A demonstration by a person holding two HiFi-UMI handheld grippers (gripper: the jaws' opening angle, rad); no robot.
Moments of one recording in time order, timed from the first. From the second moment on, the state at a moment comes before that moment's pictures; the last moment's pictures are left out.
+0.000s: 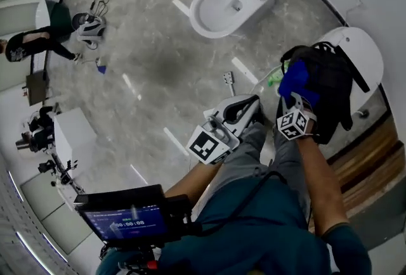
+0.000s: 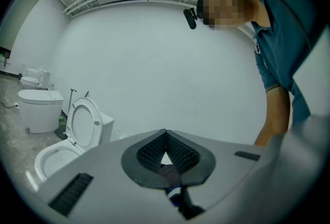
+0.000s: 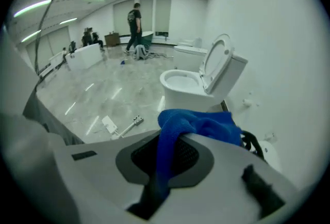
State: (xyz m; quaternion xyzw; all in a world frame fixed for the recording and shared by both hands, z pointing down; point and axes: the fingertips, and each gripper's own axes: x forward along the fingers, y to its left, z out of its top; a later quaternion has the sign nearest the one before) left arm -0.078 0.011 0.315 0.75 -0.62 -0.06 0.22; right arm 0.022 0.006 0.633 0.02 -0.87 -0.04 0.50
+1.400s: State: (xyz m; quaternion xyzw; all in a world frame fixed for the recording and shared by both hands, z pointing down) left arm -0.061 0.011 0.319 0.77 -0.60 -0.03 0.20; right arm 0.212 0.000 0.635 0.09 -0.83 0.02 0.54
